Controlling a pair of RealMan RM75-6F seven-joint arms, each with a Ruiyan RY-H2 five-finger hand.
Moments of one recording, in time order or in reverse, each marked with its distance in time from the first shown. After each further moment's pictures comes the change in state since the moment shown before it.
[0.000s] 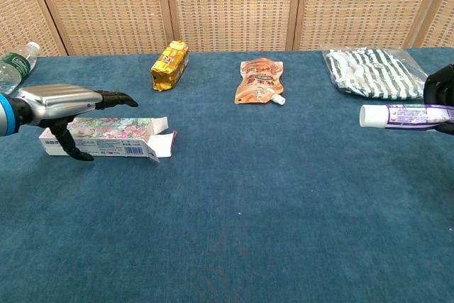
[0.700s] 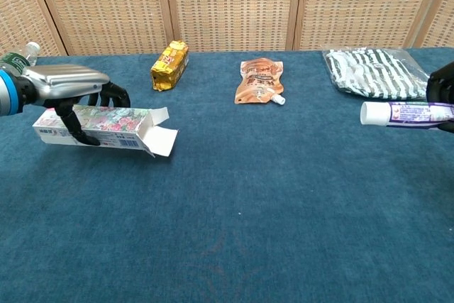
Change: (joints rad) left arm -0.049 0.085 -0.001 -0.113 -0.012 0.024 0.012; right arm -0.012 0.025 -0.009 -0.044 -0.012 0.027 0.002
